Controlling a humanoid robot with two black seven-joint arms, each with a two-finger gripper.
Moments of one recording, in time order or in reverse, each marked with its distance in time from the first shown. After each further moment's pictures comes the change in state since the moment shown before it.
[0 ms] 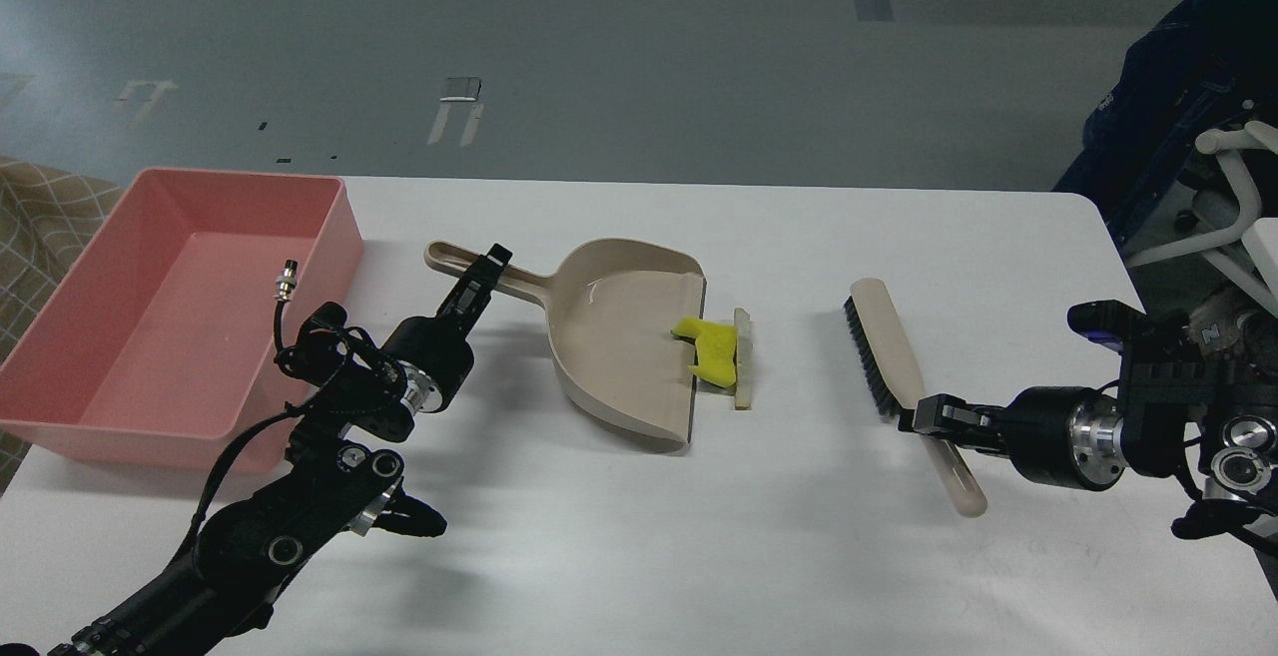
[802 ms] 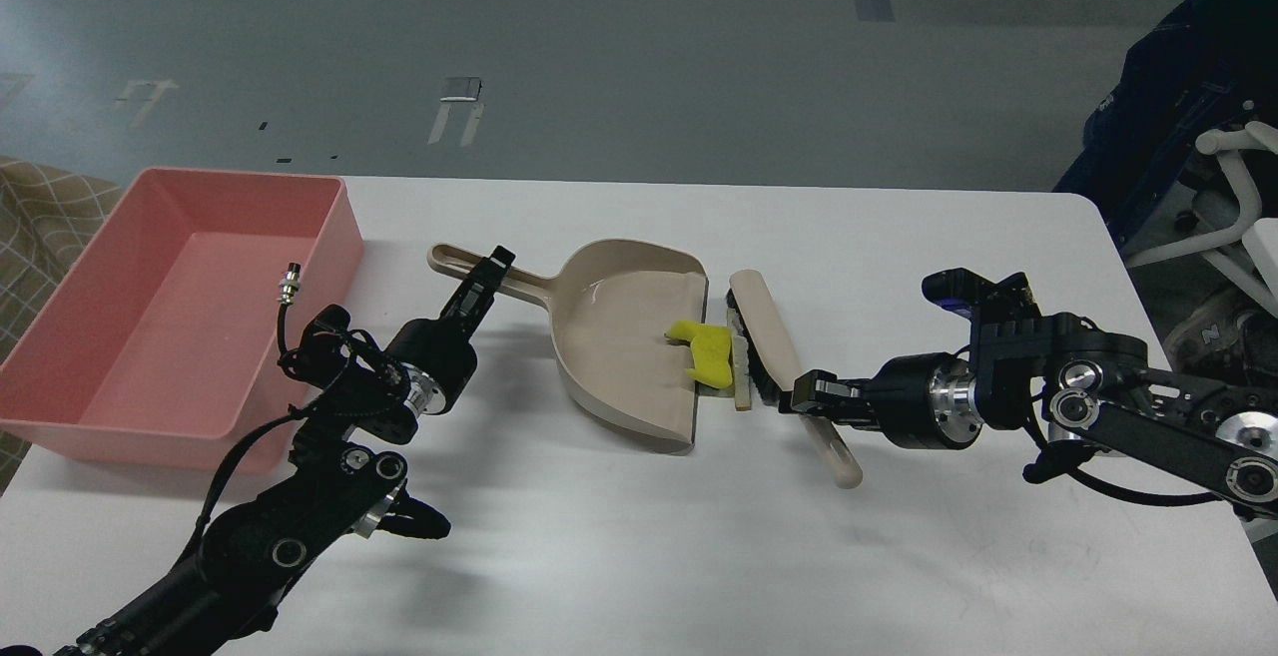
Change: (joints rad) left arm 0.001 -0.009 0.000 0.000 0.000 0.000 -0.001; right arm 0.205 0.297 -0.171 -0.175 0.116 0.000 0.002
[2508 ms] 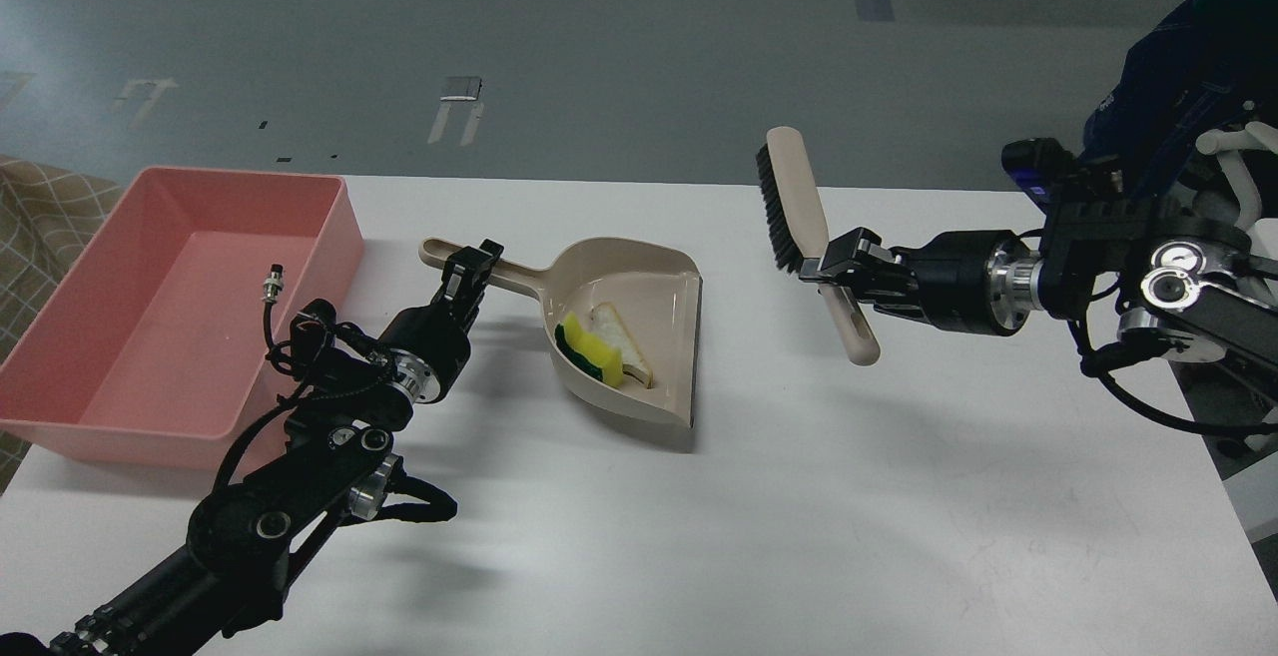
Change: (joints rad) left arm -0.050 0.007 -0.016 -0.002 -0.241 -0.027 0.031; right arm 0.089 -0.198 0.119 0.056 0.173 -0.003 0.034
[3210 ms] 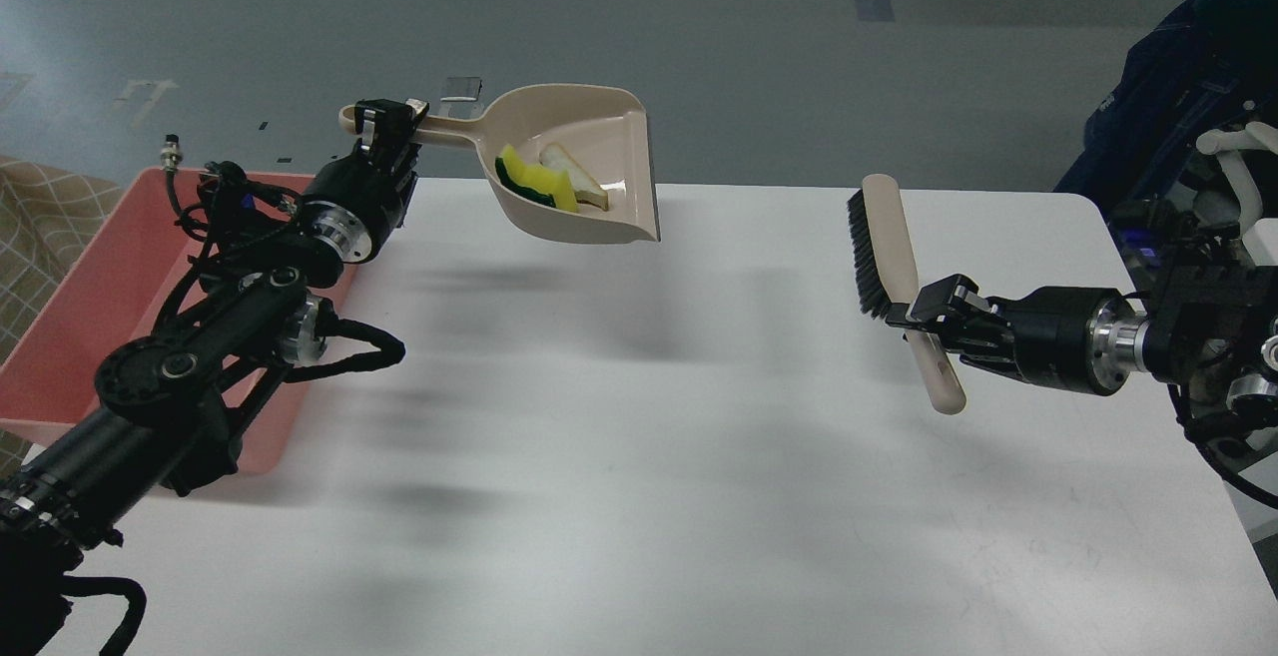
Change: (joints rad) left arm -0.285 0.213 -0.005 0.106 -0.399 -0.082 0.044; right arm -0.172 -0.120 0.099 0.075 -0.001 0.001 0.002
